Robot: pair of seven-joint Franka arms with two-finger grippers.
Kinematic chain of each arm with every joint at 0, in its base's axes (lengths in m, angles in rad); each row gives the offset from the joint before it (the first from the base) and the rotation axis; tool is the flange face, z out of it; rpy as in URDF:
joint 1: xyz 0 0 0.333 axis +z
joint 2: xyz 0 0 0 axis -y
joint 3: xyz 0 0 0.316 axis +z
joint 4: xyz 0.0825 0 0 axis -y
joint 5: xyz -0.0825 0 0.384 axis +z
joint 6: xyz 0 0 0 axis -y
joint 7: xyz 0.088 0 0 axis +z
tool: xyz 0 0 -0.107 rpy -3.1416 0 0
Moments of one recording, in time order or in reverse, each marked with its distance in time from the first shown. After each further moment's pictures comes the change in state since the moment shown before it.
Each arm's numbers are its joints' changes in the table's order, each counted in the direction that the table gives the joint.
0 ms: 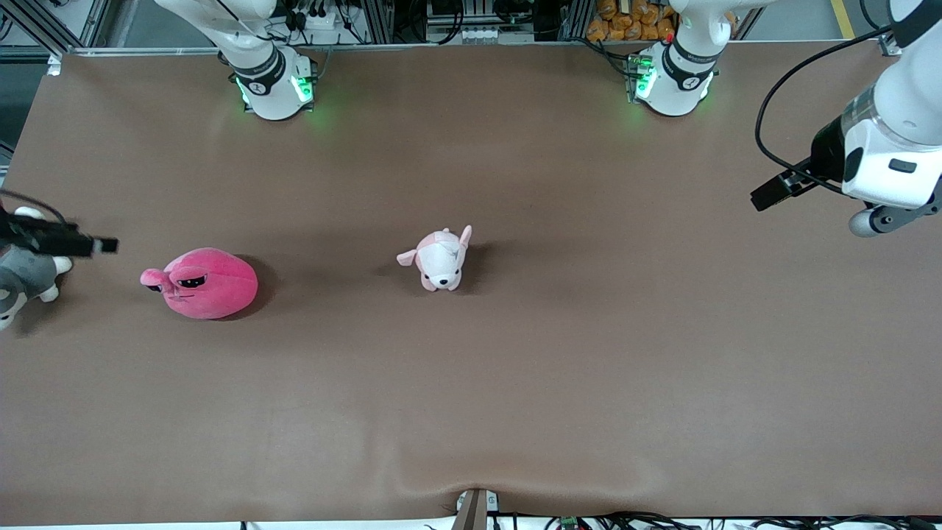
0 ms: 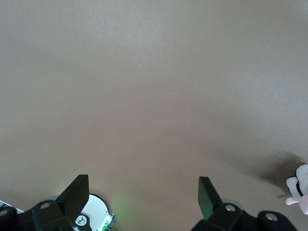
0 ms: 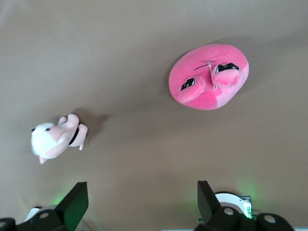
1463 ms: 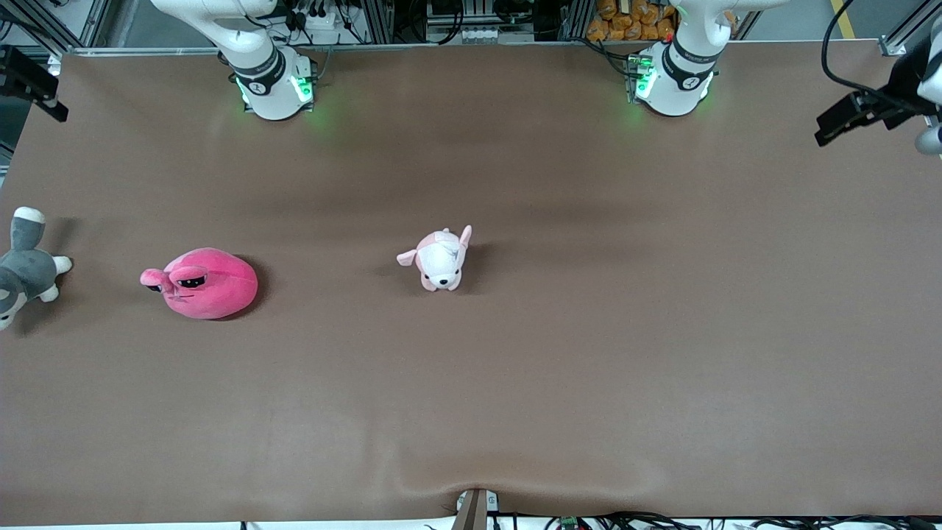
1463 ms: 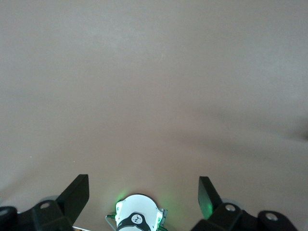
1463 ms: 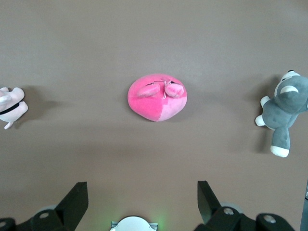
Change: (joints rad) left arm -0.153 0.331 0.330 -0.318 -0.038 0.049 -0.392; right arm 0.120 0.549 0.003 -0.526 -0.351 0.272 0.366
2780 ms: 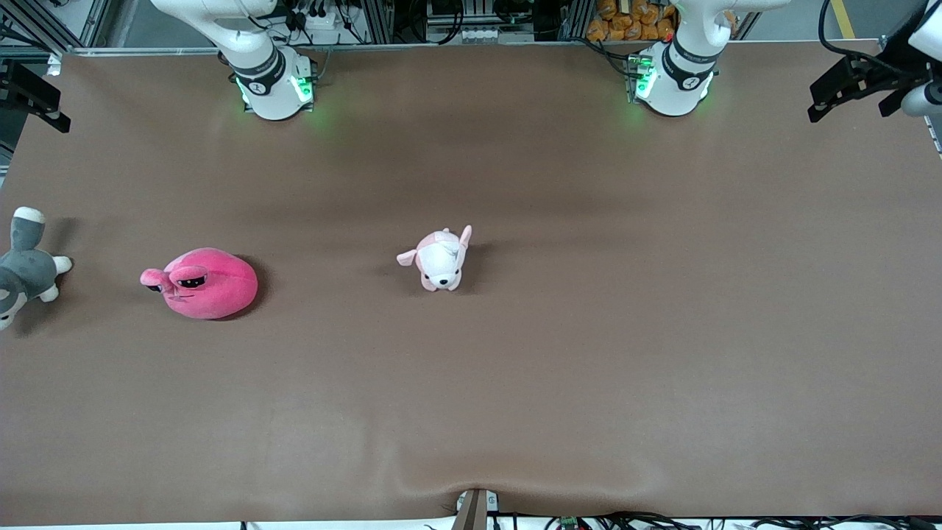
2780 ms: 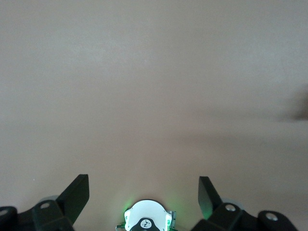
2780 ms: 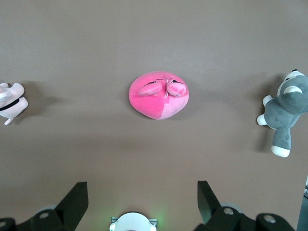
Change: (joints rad) left arm -0.042 0.018 0.017 0.016 -0.015 0.014 -0.119; right arm 0.002 -0.036 0.006 0.041 0.002 -0.037 0.006
